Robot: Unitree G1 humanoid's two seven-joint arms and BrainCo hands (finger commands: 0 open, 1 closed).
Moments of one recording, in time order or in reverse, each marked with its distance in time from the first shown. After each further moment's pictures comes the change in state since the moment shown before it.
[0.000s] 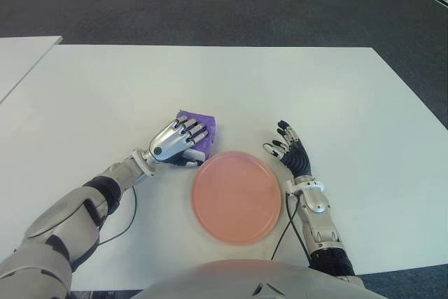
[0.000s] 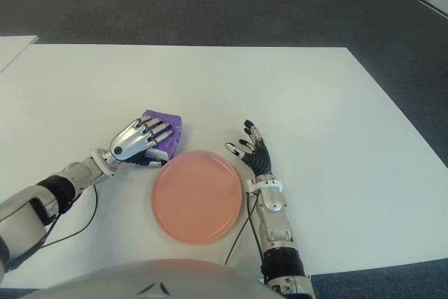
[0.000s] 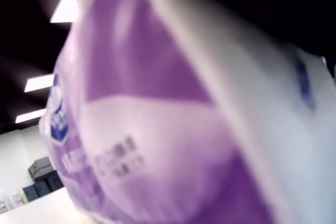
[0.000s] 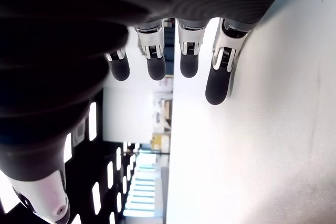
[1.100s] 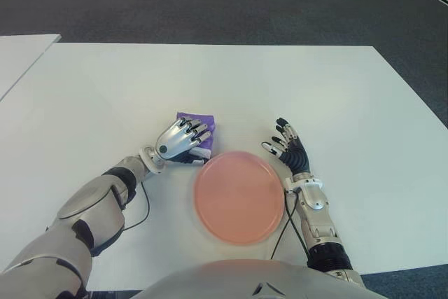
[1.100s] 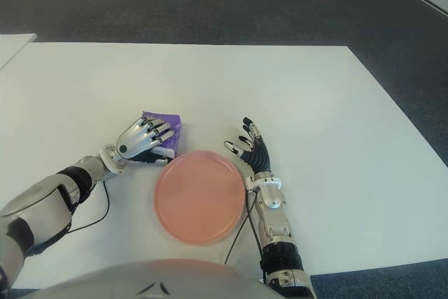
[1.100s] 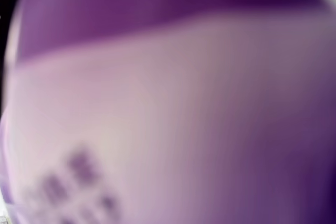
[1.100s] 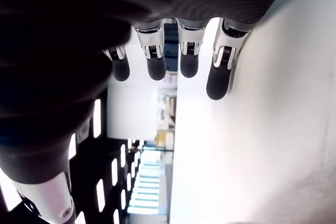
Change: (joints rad) left arm -0.113 -0.133 -0.041 0.225 -0.029 -0.095 0.284; right arm -0.040 0.003 -0.005 0.062 0.004 -0.052 0.007
